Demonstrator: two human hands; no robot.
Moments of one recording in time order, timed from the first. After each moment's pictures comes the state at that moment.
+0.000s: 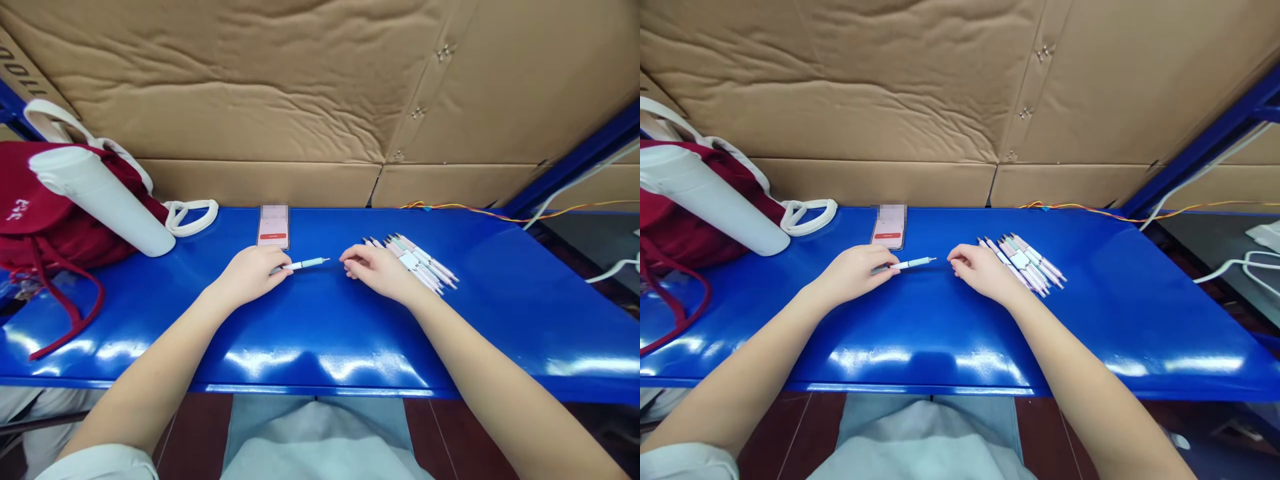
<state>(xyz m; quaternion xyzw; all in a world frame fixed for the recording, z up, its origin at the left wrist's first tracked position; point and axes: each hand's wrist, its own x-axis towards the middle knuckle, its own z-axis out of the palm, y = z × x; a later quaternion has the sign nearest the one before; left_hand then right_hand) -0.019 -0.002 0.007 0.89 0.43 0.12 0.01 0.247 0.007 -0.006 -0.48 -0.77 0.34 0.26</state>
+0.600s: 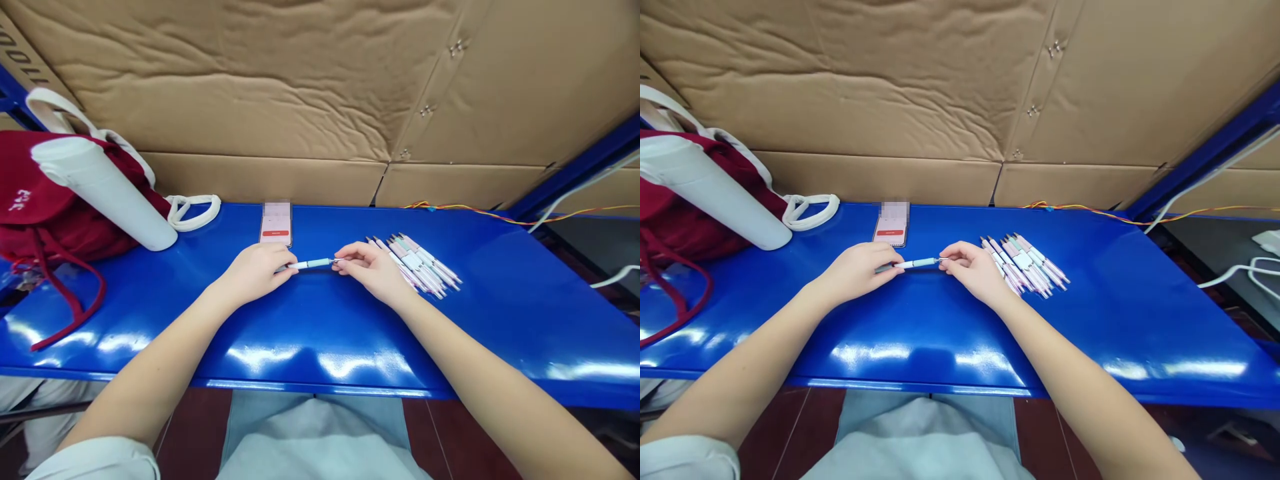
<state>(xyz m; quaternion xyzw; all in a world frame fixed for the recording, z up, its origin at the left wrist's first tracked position) -0.017 -0.002 0.004 0.90 0.41 0.13 0.02 0.228 0.002 -0.017 -0.45 -0.63 0.50 0.40</state>
